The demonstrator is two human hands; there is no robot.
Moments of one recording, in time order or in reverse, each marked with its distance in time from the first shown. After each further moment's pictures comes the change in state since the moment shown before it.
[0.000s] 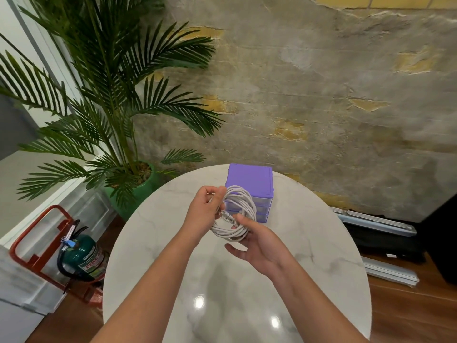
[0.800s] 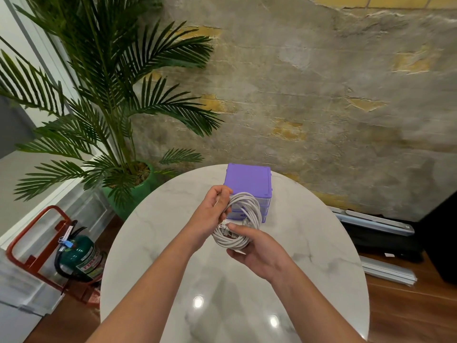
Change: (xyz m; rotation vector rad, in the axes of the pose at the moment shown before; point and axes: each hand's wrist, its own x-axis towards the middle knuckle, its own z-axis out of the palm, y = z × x) left_hand -0.010 0.002 0.006 -0.119 -0.257 0.043; right_hand -0.005 0.002 0.000 -0.047 -0.011 0.046
